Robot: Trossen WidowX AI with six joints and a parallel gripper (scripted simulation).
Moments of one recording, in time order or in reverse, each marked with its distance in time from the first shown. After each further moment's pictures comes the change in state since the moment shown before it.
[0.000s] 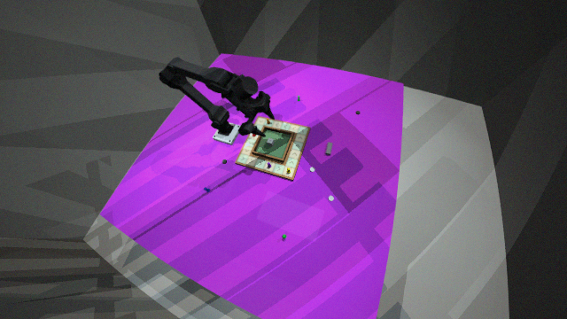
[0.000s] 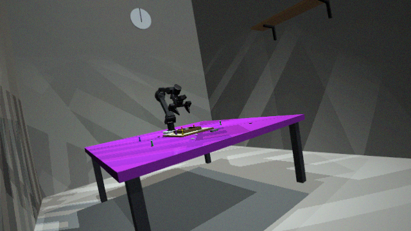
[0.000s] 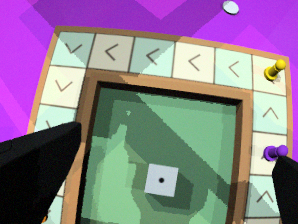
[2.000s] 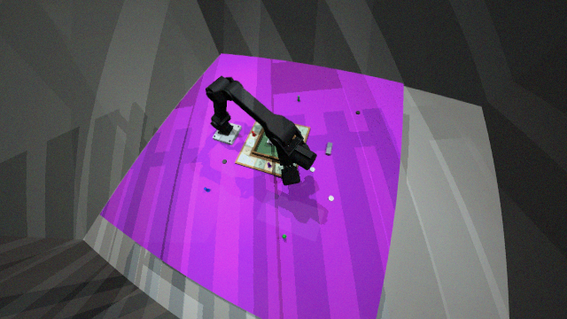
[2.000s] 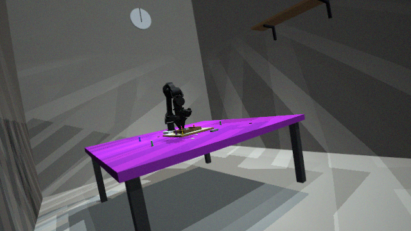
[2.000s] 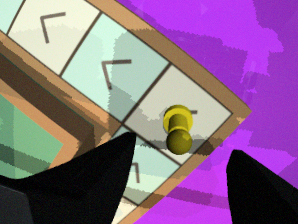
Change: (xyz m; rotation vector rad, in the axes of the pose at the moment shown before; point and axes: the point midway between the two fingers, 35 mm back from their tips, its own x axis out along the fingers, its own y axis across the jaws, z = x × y) arm 0.149 -0.108 0.061 -0.533 0.599 0.153
